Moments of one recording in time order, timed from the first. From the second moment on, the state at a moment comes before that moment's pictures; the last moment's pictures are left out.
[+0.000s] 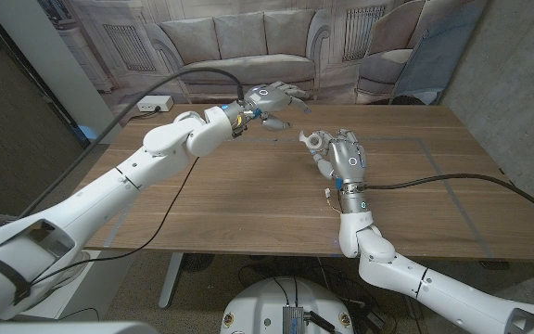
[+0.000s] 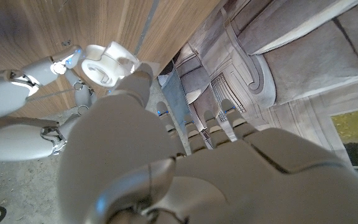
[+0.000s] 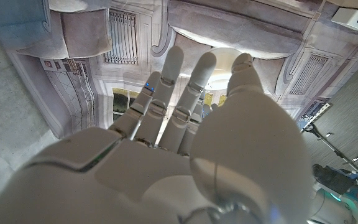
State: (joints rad) left arm 0.56 0.74 0.63 -1.88 0.83 -0.16 -0.09; left_hand 1.06 0.00 0.42 -0.12 0.18 0.49 -0.22 0.27 0.20 0.16 -0.13 0.27 0.22 0.07 -0.04 0.25 0.24 0.00 0.06 0.48 0.19; right arm -0.91 -0.62 -0.90 -1.73 -0.74 -0.55 -1.03; right_hand 1.11 0.05 0.13 -0.13 0.26 0.76 -0.05 0.30 0.19 1.06 -0.16 0.78 0.53 0.82 -0.10 0.86 0.76 0.32 -0.04 0.59 0.40
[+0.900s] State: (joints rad) left arm 0.56 0.73 0.60 -1.97 0.96 -0.15 -0.19; left_hand 1.05 0.02 0.41 -0.11 0.18 0.56 -0.22 0.28 0.20 0.20 -0.15 0.27 0.22 0.07 -0.04 0.25 0.25 -0.02 0.04 0.48 0.20; right arm -0.97 -0.62 -0.83 -1.79 -0.65 -0.43 -1.07; right_hand 1.11 0.05 0.12 -0.14 0.25 0.76 -0.05 0.30 0.19 1.06 -0.16 0.78 0.54 0.82 -0.10 0.86 0.77 0.31 -0.04 0.61 0.40
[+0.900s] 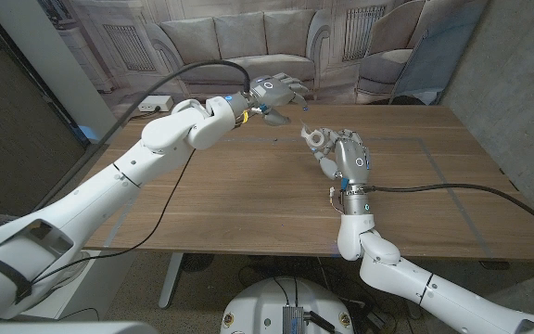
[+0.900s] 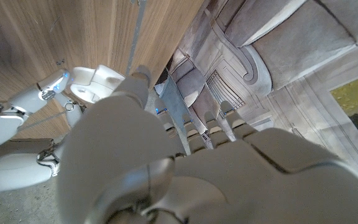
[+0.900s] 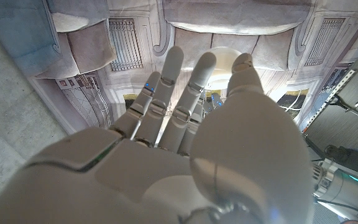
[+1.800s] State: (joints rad) left arm 0.55 0.70 0.61 -1.93 0.96 -0.19 -0.16; left_hand 1.05 0.03 0.41 -0.11 0.18 0.66 -0.22 0.30 0.20 0.24 -0.18 0.28 0.22 0.08 -0.04 0.25 0.26 0.00 0.03 0.48 0.20; right arm -0.98 -0.63 -0.82 -1.81 -0.65 -0.41 -1.08; right_hand 1.11 0.05 0.12 -0.14 0.26 0.77 -0.05 0.30 0.19 1.06 -0.16 0.78 0.54 0.83 -0.10 0.85 0.78 0.30 -0.04 0.63 0.40
